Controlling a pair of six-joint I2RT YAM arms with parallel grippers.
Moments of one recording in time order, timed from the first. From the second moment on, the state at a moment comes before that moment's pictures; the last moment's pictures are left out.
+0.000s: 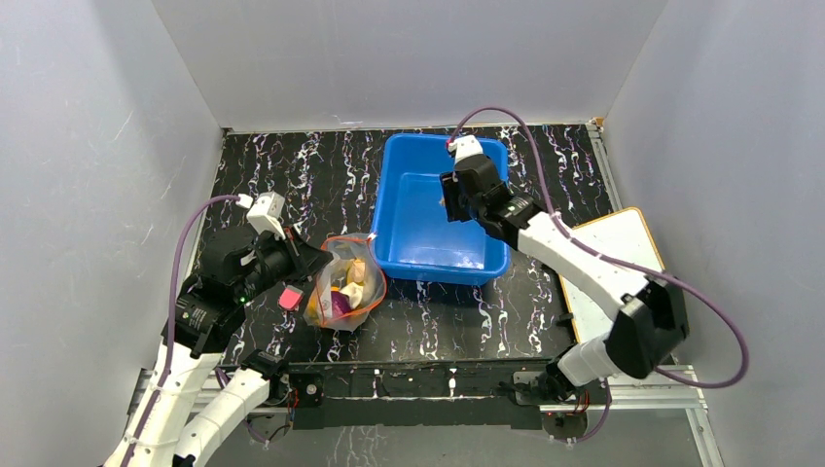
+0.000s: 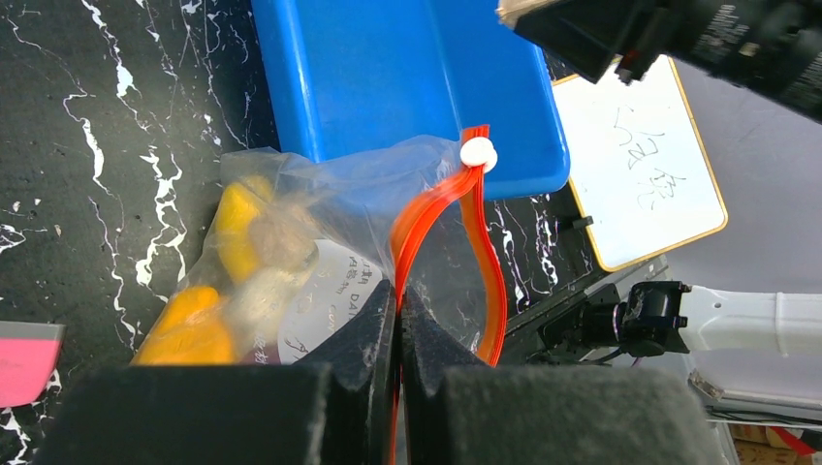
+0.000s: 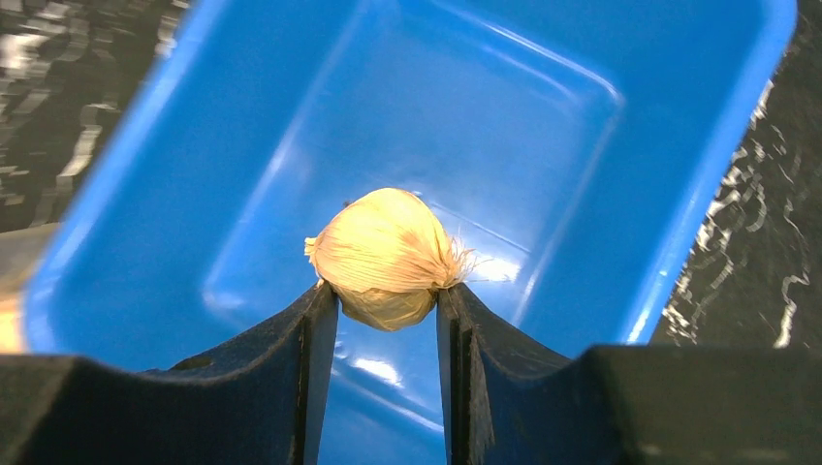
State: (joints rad) left arm -0.39 0.63 0.93 -0.73 0.25 -0.52; right arm 0.64 1.43 1.23 -0.42 0.26 0.17
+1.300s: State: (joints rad) left arm -0.39 0.65 0.90 -0.67 0.29 -0.58; right arm 1.24 1.43 1.23 -0.31 0.24 0.34
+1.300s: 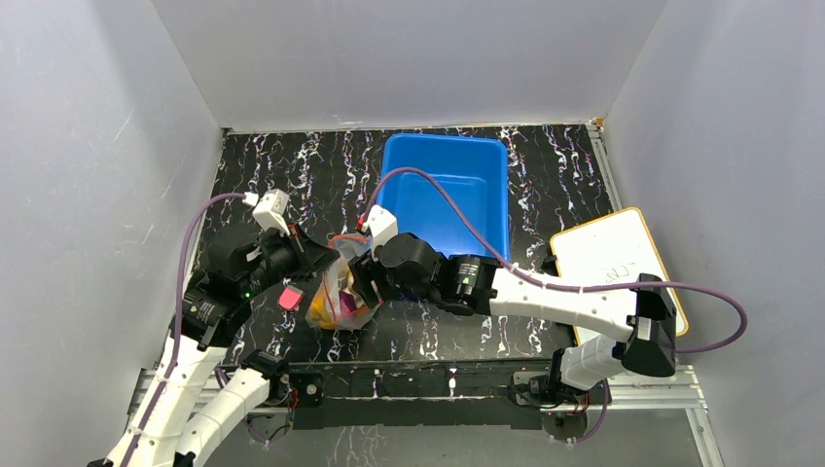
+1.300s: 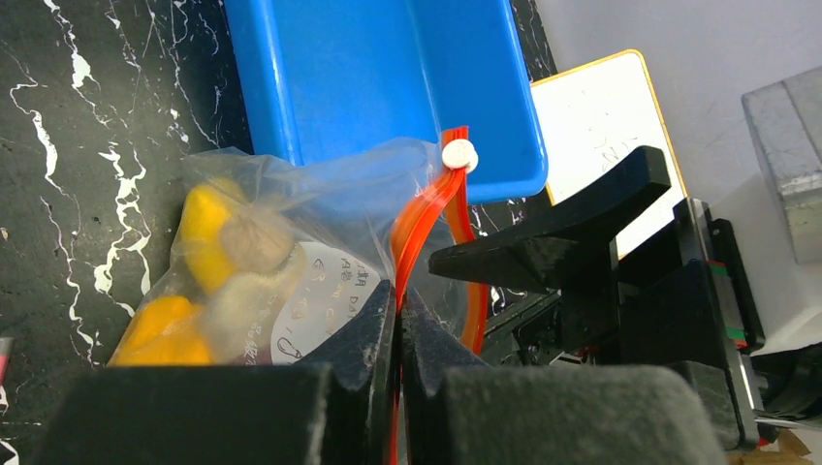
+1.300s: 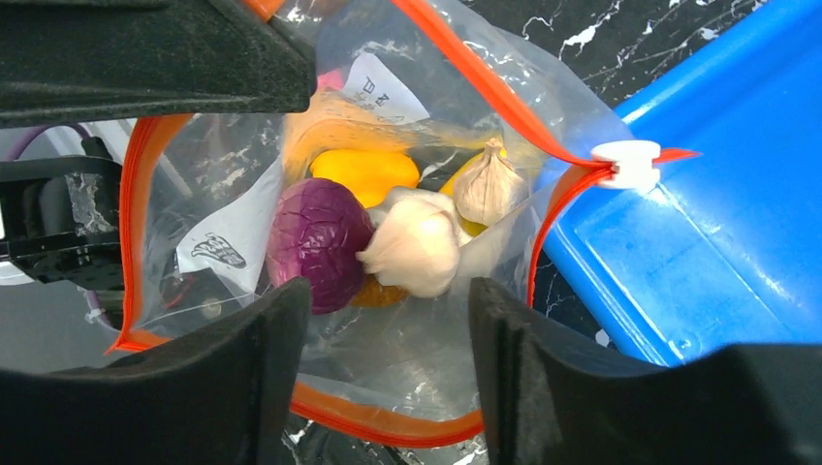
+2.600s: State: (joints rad) left arm -0.39 0.65 0.88 -0.67 0.29 -0.57; right arm 0.99 1.41 1.22 -0.98 0.60 1.54
